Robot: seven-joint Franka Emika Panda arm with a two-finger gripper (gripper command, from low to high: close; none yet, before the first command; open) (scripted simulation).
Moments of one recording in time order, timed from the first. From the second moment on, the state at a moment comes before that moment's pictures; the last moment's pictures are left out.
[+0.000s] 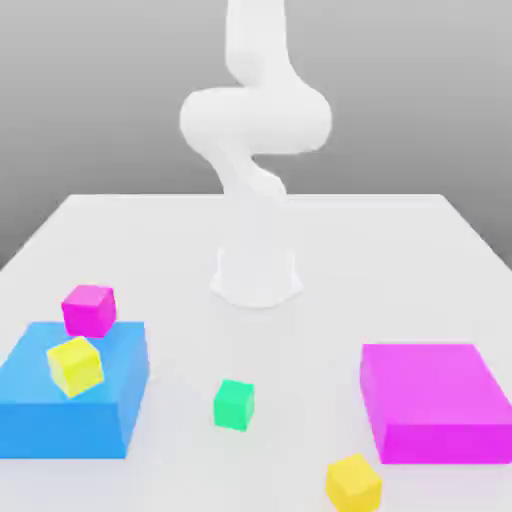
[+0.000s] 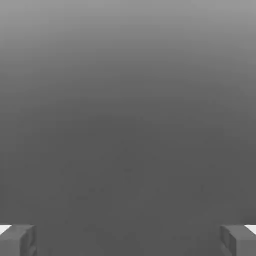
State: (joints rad) arm -0.03 -0.72 0.04 -2.31 0.00 2.33 0.90
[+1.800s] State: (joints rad) arm -0.13 0.17 0.25 -2.55 -0.18 2.71 2.40
